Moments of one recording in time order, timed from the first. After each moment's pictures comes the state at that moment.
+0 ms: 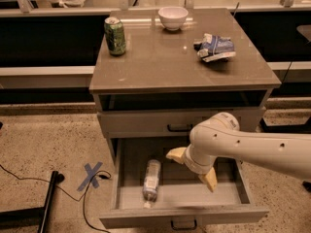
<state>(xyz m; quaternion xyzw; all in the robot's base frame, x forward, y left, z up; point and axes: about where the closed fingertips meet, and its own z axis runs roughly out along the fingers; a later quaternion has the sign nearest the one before) 0.482 -0.124 0.547 -0.94 0.33 -0.03 0.08</state>
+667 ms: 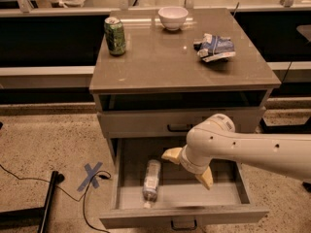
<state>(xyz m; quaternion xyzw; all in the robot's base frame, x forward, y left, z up) 0.489 -0.112 0.539 -0.95 0.29 -0.04 0.09</state>
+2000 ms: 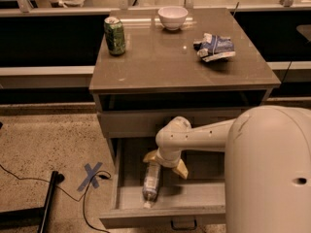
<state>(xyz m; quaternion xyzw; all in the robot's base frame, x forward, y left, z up) 0.568 -0.050 0.415 -0.98 0.20 -0.02 0.05</state>
